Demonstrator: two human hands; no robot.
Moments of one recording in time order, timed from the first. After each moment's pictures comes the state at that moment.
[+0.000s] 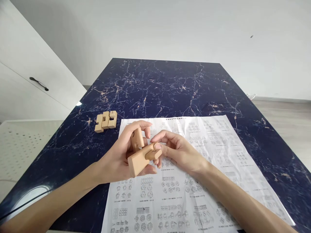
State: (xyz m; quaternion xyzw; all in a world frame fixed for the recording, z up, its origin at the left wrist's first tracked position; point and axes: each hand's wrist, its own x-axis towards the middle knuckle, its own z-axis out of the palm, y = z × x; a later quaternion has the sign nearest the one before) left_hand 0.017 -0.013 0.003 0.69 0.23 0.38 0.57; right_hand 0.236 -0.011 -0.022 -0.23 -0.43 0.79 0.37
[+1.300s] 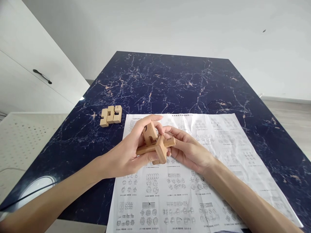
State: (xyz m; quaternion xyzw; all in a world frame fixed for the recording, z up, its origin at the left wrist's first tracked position) left_hand 0.014 -0.016 0.008 0.72 0.26 0.33 0.55; right_hand 0.240 -0.012 -0.024 -0.28 -0.34 0.83 0.34
